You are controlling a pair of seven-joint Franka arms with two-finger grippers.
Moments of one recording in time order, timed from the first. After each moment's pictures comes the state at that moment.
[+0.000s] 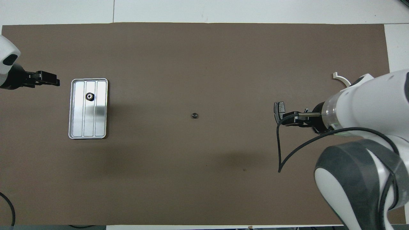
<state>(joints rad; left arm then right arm) 0.07 0.23 0.02 -1.75 -0.09 2.07 0.16 0.24 -0.14 0.03 -1.96 0.03 1.82 0.38</state>
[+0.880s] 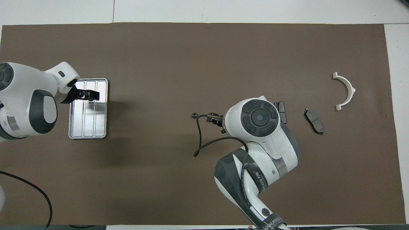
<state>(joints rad) -0.01 0.28 0.00 -1.98 -0.09 2.34 0.16 0.53 0.17 0.03 -1.97 0.03 2.22 0.86</state>
